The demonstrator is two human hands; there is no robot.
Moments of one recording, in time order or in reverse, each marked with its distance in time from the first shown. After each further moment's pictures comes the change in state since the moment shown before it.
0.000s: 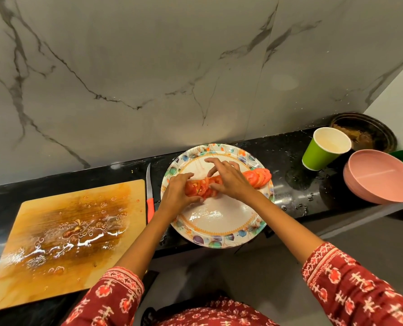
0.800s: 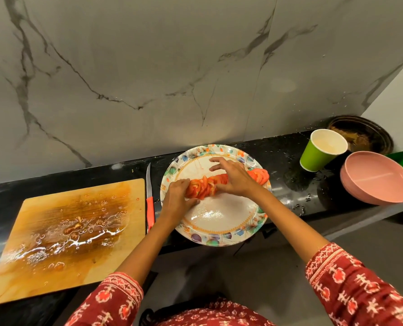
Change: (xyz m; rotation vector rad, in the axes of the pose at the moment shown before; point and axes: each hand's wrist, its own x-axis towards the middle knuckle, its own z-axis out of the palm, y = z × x) left_hand -0.020 0.006 0.007 0.037 0.080 -0.003; right_hand -0.005 0.016 -0.013 0.076 -0.076 0.004
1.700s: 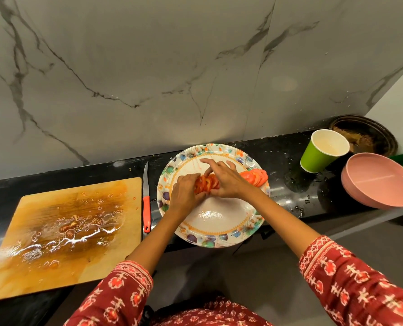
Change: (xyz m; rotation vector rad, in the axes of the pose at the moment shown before) left_hand 0.021 0.021 0.018 0.076 0.006 0.013; right_hand 0.009 -0.003 0.008 -0.147 -0.103 -0.077
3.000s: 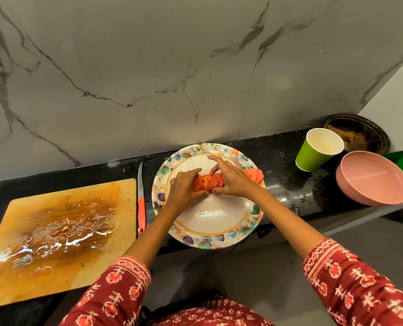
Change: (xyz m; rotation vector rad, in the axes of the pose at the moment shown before) left_hand 0.017 -0.002 0.002 -0.048 -0.076 0.042; right_hand -0.013 0.017 -0.009 0.068 0.049 0.080
